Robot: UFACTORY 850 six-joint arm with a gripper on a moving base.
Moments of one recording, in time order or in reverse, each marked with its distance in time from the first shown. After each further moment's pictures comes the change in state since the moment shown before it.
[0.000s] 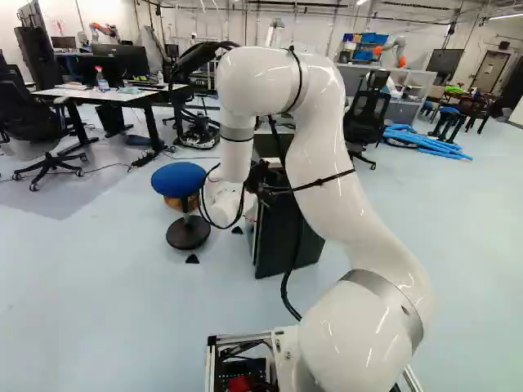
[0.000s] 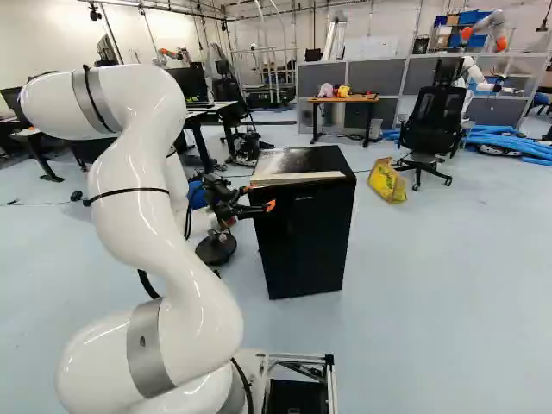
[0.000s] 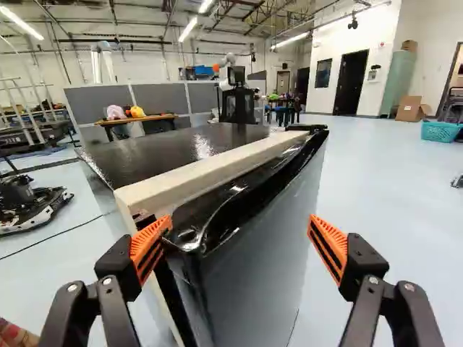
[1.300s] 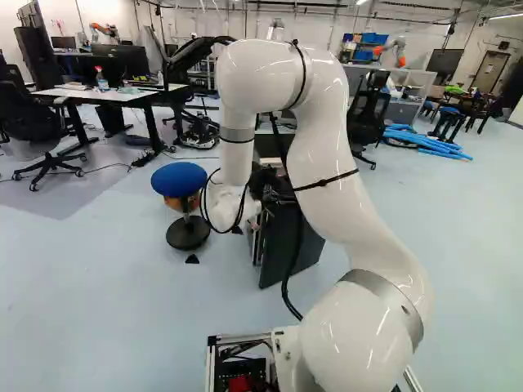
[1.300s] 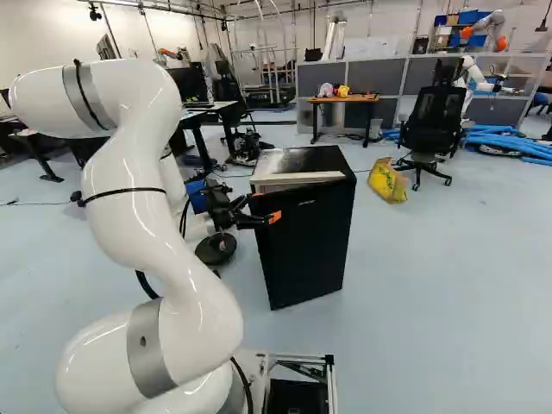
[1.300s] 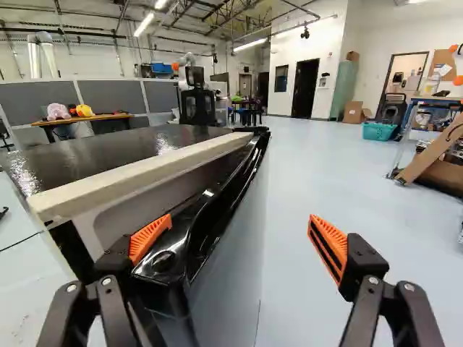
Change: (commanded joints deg) arm 1.4 2.1 4.6 11.7 1.3 0.0
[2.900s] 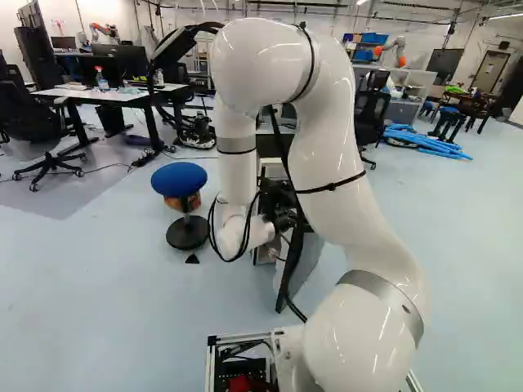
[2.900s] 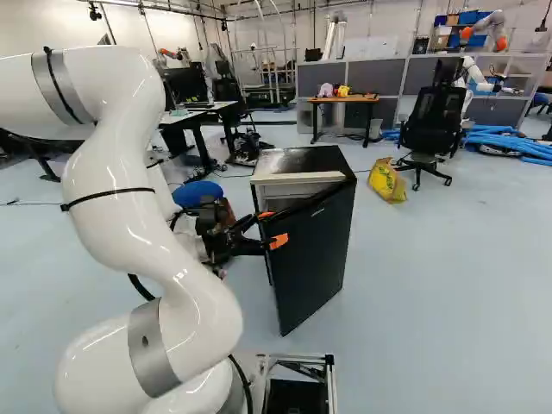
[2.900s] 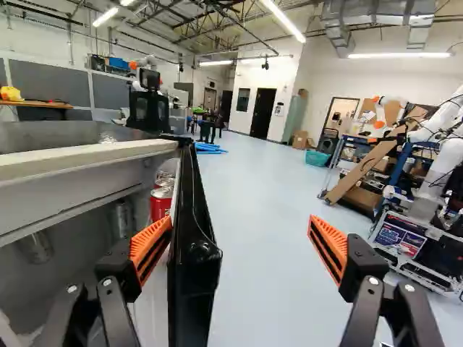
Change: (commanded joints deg) arm 4.5 4.0 13.7 15.9 3.2 0.0
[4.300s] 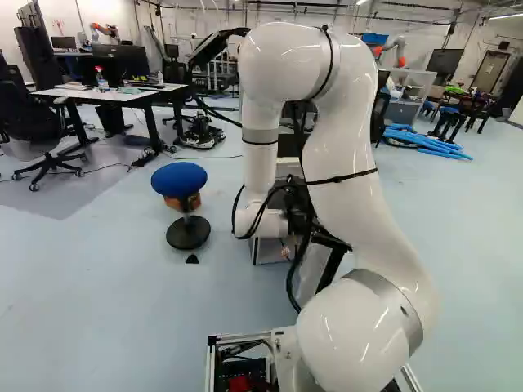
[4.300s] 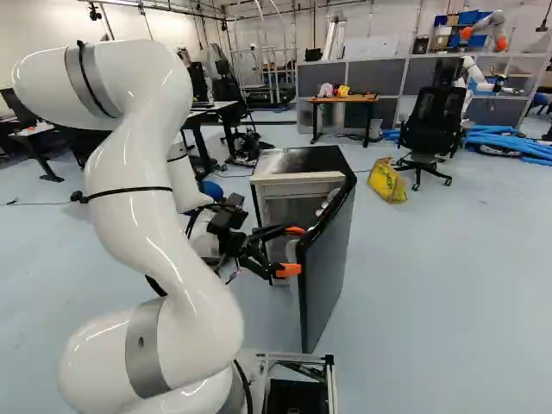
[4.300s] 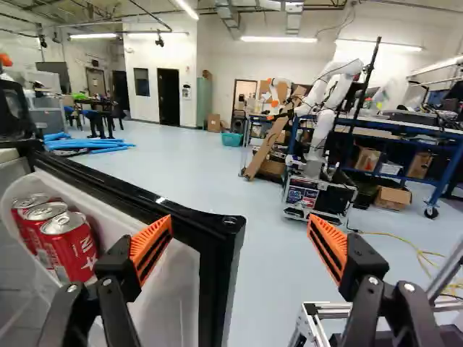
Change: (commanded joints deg) arm -12.0 0.7 -2.8 16.0 -2.4 0.0
